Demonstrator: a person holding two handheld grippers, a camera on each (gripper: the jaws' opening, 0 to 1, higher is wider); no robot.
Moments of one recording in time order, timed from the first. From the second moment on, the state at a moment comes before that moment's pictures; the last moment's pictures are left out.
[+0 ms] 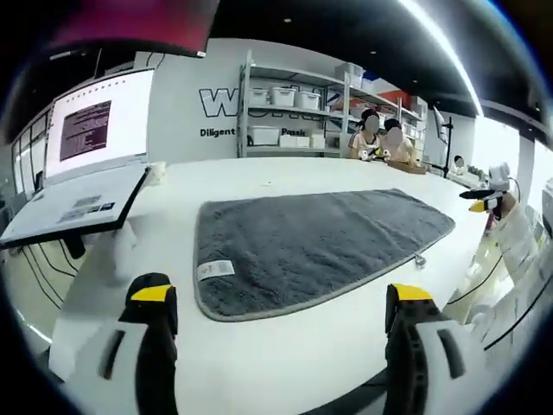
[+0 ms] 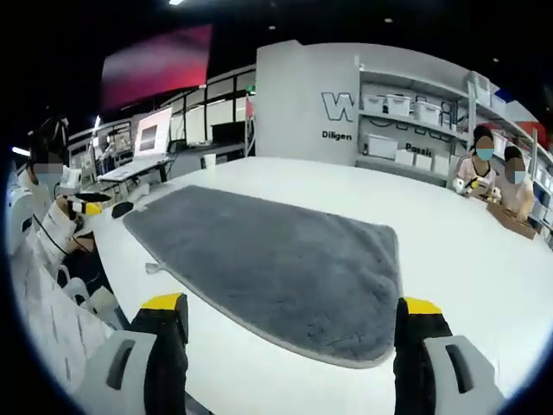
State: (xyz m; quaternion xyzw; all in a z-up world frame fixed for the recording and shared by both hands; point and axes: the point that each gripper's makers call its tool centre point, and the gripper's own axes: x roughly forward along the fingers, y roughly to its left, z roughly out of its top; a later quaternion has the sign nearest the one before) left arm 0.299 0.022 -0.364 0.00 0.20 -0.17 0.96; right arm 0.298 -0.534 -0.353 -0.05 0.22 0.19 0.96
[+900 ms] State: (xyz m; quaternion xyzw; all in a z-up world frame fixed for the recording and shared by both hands) left arm 0.312 0.029 -0.362 -0.01 0.20 -0.17 0.97; right arm 0.298 -0.522 -0.365 -0.04 0.24 0.20 0.95
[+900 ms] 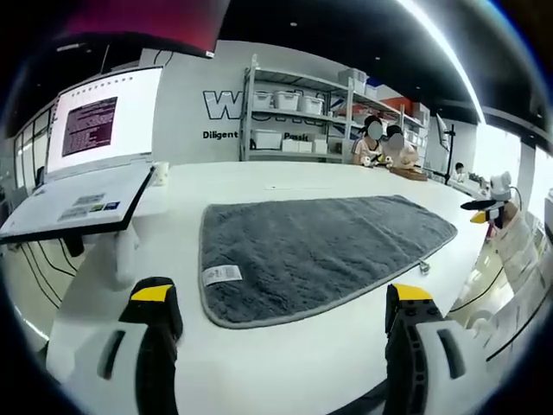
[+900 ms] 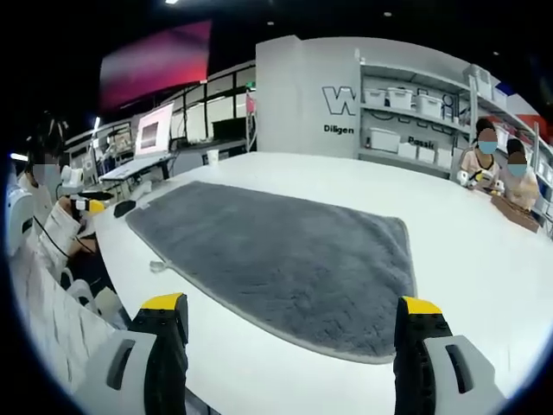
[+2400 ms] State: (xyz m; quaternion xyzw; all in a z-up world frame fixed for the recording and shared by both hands) left arm 0.315 0.009 -0.332 -0.01 0.16 -0.17 0.97; right arm 0.302 -0.519 -0.360 -0.06 0.23 0.22 0.95
